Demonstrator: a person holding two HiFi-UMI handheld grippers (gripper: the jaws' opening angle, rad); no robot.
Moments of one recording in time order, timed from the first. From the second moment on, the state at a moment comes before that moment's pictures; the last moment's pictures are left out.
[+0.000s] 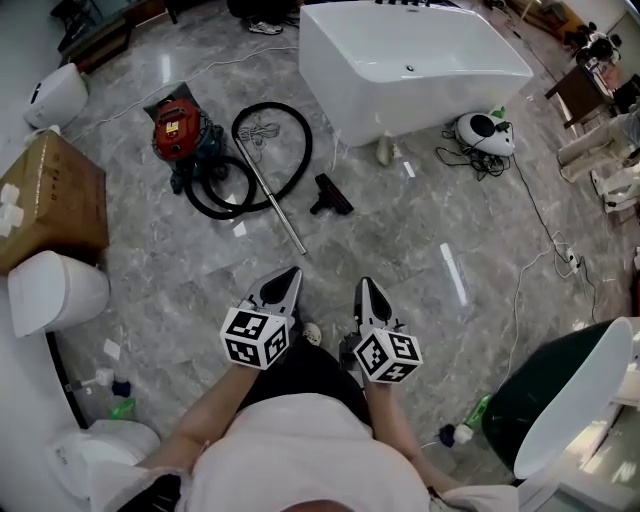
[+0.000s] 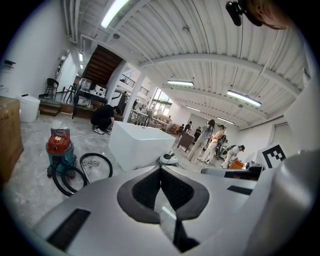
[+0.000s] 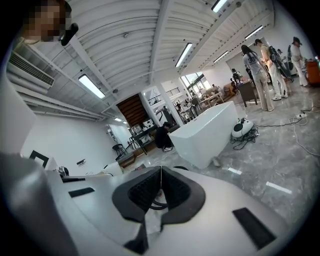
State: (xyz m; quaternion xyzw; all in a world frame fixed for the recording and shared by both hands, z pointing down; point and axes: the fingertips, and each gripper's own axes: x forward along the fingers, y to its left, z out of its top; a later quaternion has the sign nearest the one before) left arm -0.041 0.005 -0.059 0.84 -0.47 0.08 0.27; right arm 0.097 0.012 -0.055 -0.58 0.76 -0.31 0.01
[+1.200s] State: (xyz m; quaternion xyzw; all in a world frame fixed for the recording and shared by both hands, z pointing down) left arm -0.038 -0.107 -0.048 0.88 -0.39 0.10 0.26; right arm 0.099 -0.095 -0.065 -0.60 0.76 -0.25 0.01
